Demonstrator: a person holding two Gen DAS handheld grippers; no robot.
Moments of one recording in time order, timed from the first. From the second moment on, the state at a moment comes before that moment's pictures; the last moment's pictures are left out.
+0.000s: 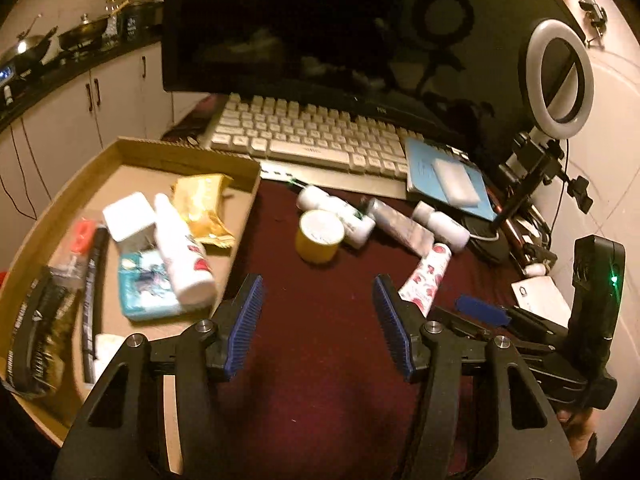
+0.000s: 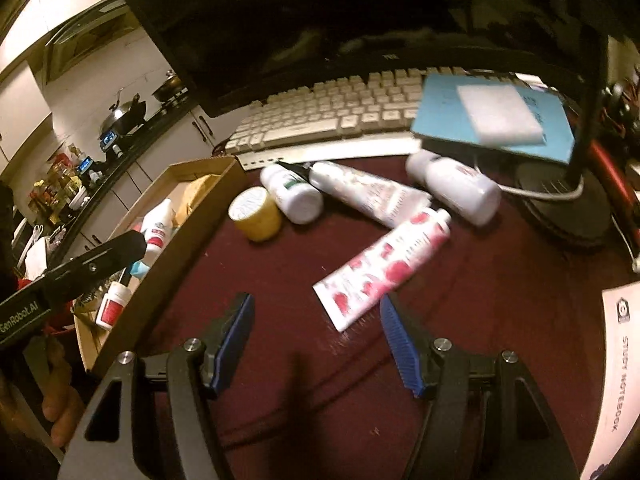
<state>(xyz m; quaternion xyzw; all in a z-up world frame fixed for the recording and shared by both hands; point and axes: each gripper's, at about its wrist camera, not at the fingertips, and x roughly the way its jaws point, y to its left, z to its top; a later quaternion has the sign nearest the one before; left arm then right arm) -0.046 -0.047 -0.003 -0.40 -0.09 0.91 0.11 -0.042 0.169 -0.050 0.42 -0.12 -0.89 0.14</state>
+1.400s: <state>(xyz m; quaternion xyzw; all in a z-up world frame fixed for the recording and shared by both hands) -0.159 -0.001 -0.061 -0.45 0.04 0.89 0.02 -0.104 0.158 -0.063 0.44 -0.06 -0.90 0.00</state>
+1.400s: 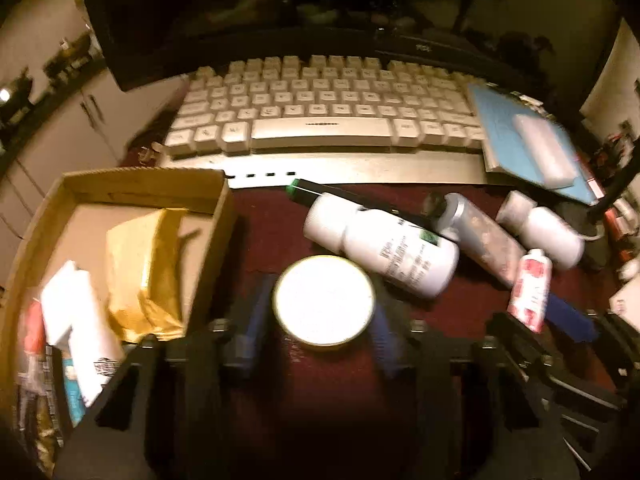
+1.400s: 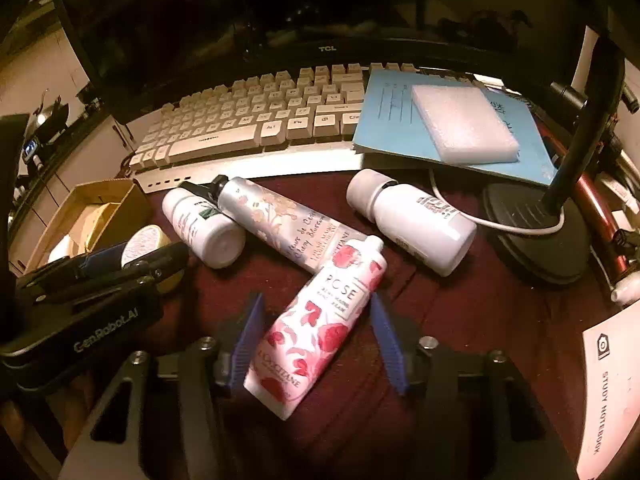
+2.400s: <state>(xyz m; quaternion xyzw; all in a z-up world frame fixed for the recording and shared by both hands) -0.030 -0.031 -0.031 -0.41 -0.04 0.91 0.09 -0.043 0.130 -0.036 0.40 -0.05 -0.91 0.10</state>
